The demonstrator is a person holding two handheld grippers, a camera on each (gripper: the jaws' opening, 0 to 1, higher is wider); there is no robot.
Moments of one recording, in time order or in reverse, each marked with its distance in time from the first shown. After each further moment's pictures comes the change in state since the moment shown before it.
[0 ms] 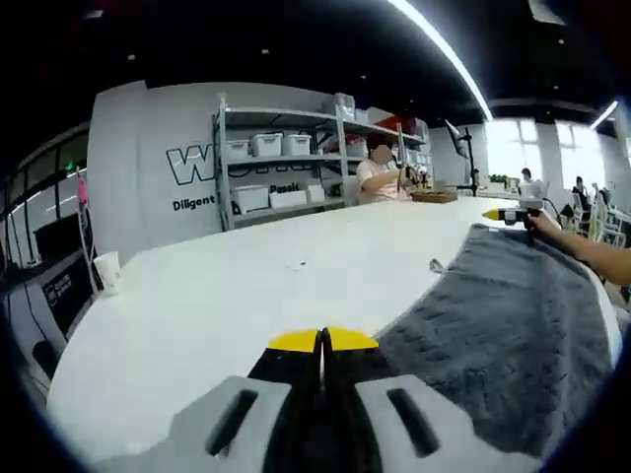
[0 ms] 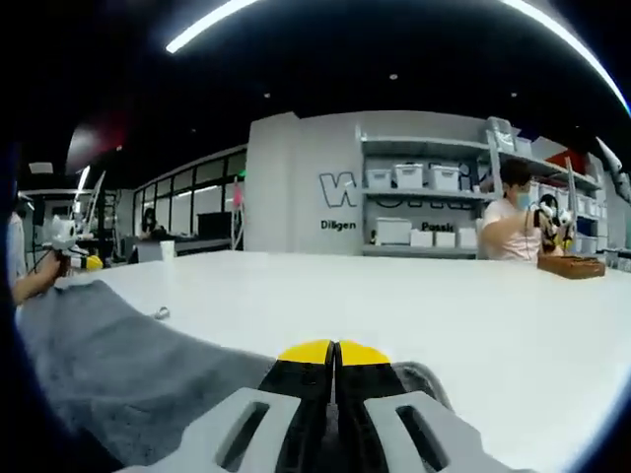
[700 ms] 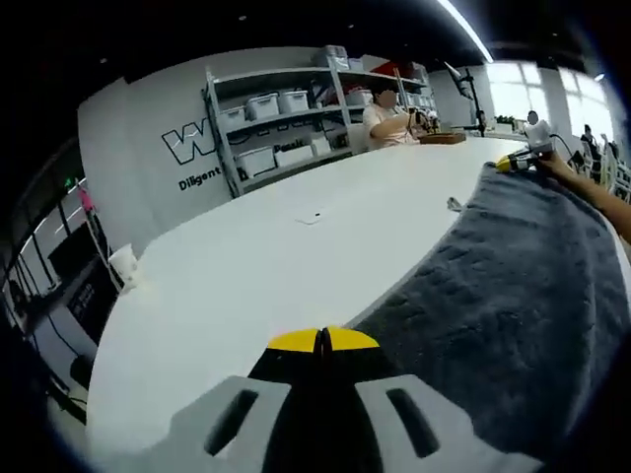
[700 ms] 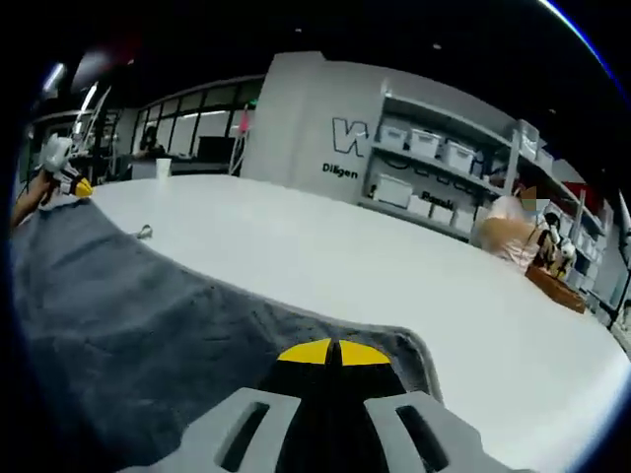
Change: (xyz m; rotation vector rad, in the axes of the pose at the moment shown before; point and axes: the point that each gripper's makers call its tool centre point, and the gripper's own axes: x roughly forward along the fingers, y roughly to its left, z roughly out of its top) left arm -0.011 0.017 -0.025 0.139 0.187 0.081; right arm -0.002 -0.002 -0.035 -0.239 0.244 -0.050
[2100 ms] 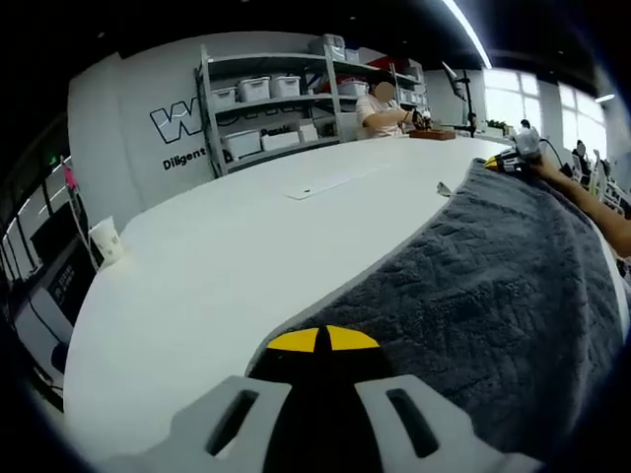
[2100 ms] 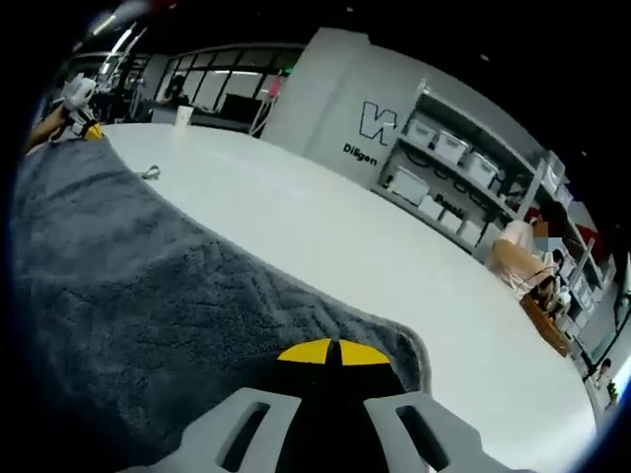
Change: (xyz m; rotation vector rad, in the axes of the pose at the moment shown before) left arm 0.011 0.002 -0.027 -0.042 0.051 -0.099; right arm 0.010 0.003 -0.007 -0.199 0.077 0.002
